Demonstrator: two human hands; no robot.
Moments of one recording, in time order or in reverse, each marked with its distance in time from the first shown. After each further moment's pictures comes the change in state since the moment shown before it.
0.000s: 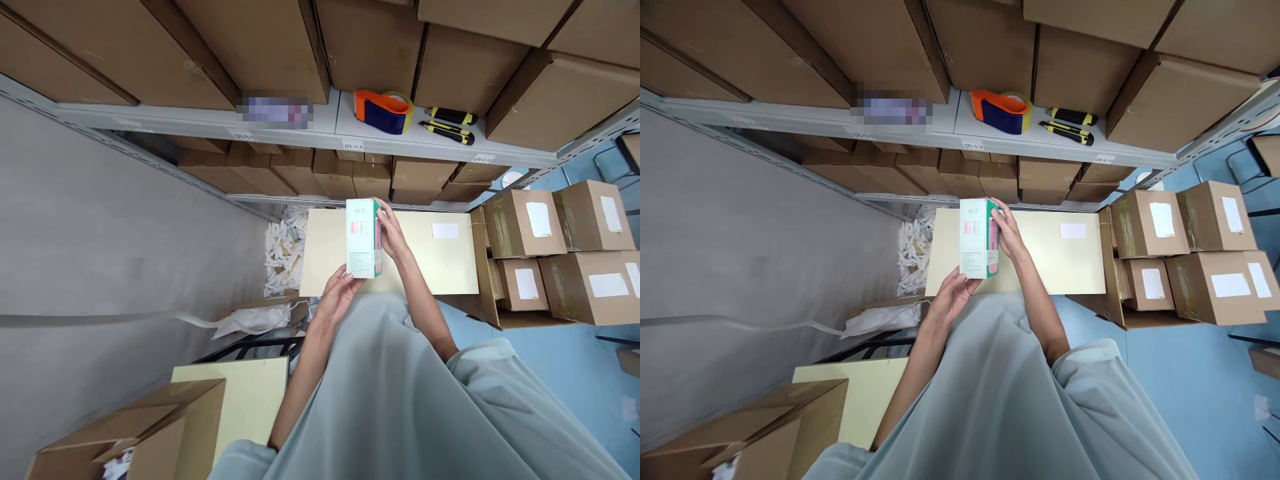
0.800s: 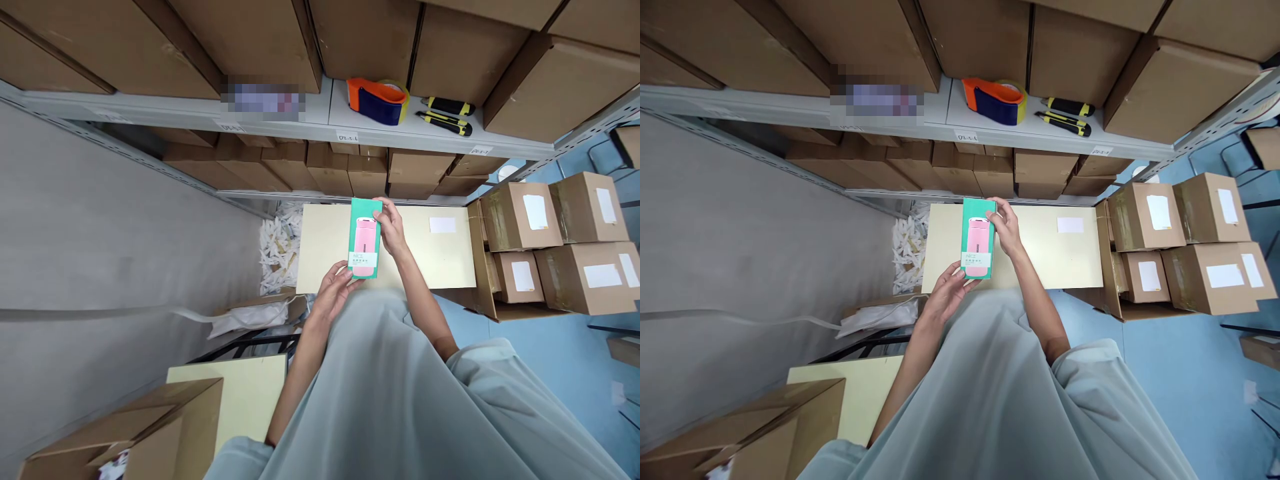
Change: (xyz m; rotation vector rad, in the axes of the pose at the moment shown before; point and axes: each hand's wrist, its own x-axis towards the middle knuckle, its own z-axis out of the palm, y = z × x) left_hand -0.001 0.006 -0.005 0.120 -0.019 -0.053; right_hand -0.008 0.005 -0.007 -0.140 0.067 -0.166
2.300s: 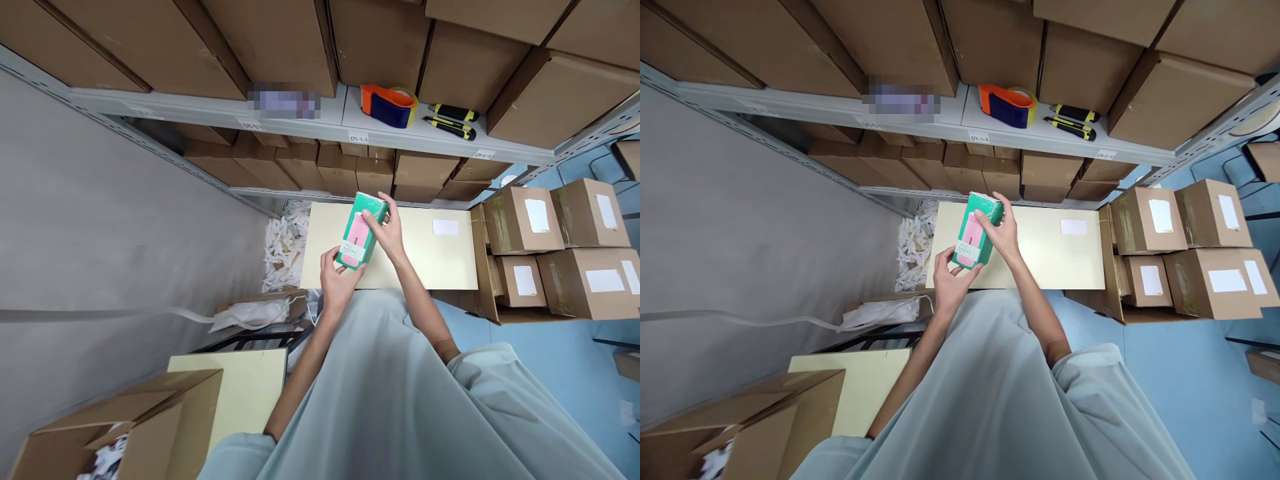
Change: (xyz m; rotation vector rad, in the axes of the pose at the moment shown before) left_hand -0.013 -0.005 0.024 0.530 0.378 0.598; right_hand -0.031 -0.027 0.029 -0.166 0.069 -0.038
